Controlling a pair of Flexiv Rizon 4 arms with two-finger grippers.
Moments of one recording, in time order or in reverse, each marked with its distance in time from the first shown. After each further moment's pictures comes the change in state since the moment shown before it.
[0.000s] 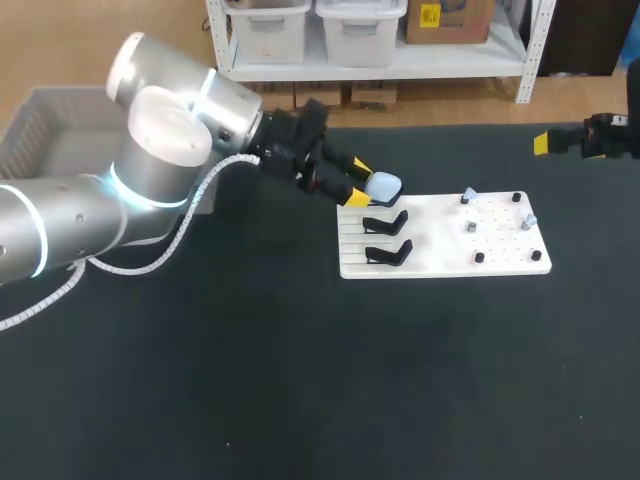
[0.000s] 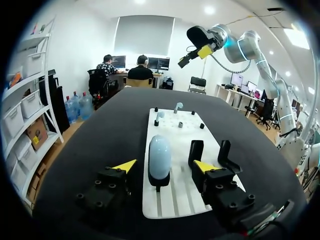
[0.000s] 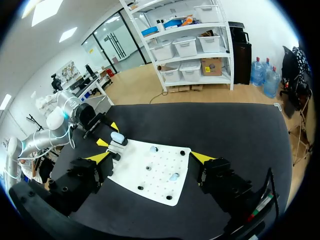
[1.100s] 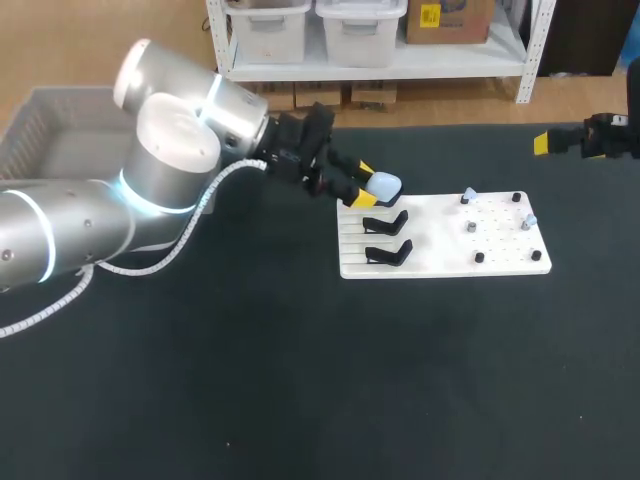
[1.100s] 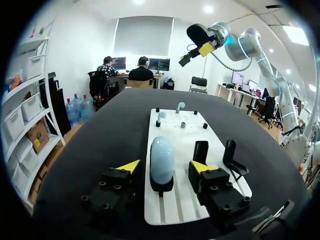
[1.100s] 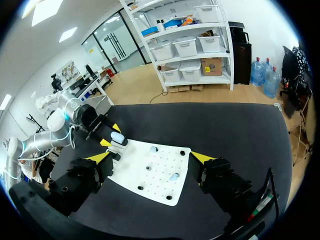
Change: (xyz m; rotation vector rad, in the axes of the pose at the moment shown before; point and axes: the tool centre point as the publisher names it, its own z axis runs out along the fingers) left arm 0.000 0.004 0.010 -0.016 -0.008 0.019; right arm 0.000 0.000 0.000 0.000 0.000 0.000
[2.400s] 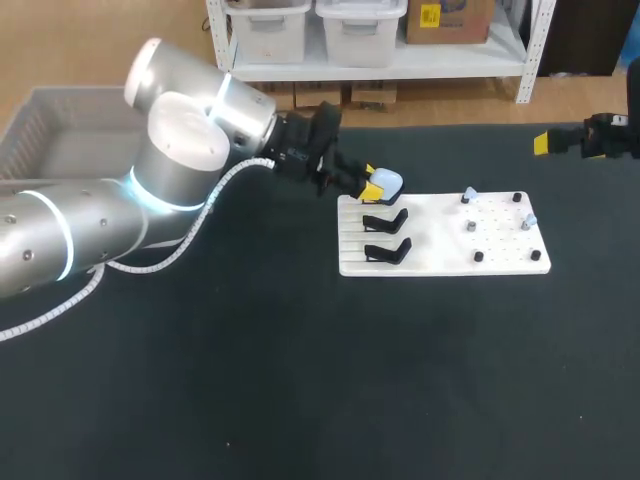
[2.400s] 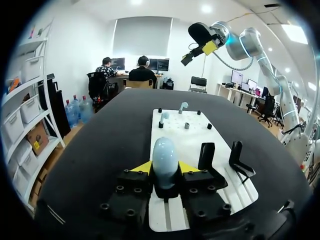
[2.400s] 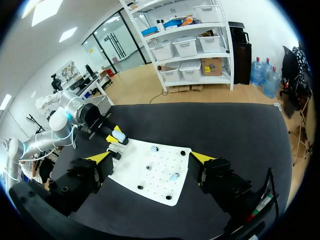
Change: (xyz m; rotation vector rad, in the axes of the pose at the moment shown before) left arm -0.001 0.010 0.010 0.005 0.005 0.016; right arm 0.000 0.000 0.000 0.000 0.000 0.000
